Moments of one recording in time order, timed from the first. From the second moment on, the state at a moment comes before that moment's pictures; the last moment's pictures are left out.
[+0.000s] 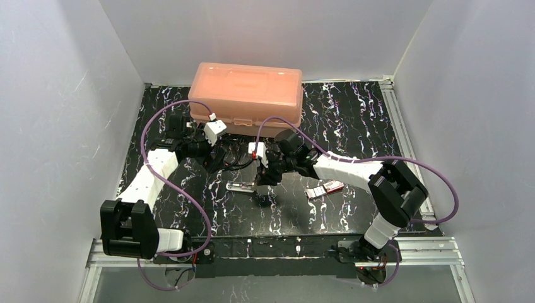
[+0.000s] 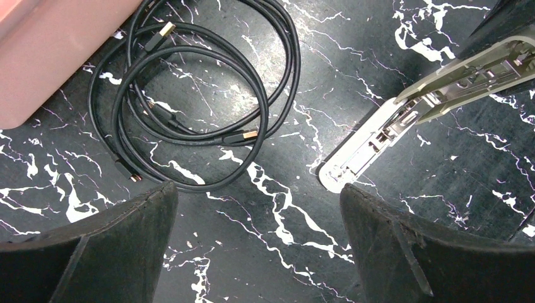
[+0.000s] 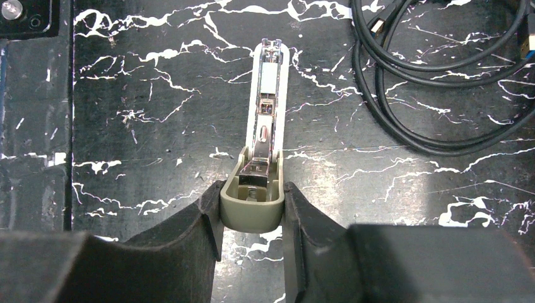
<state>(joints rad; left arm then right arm) -0.10 1.30 0.94 -0.60 0.56 0.64 0.86 1.65 1.00 -0.06 -0.61 -0.39</state>
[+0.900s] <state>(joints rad) -0.10 1.30 0.94 -0.60 0.56 0.65 0.83 1.51 1.01 -0.41 -0.50 -0.61</state>
